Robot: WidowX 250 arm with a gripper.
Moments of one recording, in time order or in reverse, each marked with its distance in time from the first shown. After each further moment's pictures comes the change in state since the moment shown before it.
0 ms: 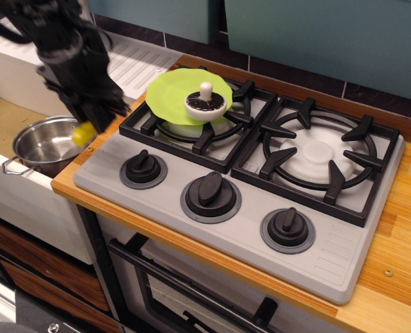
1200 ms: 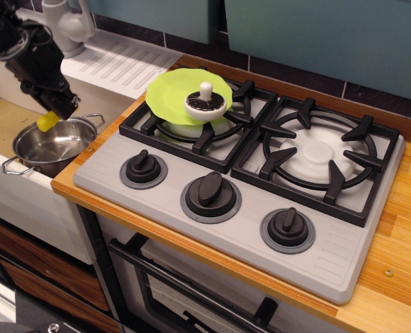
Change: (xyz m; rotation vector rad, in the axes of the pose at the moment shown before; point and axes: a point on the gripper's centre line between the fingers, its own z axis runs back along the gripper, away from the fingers) arm 0.012 0.073 -0.047 -0.096 -0.083 -0.091
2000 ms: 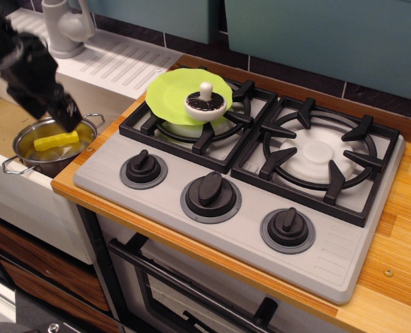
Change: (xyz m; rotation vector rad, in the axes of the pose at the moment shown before) arm -0.004 -0.006 0.010 0.018 0.036 0.009
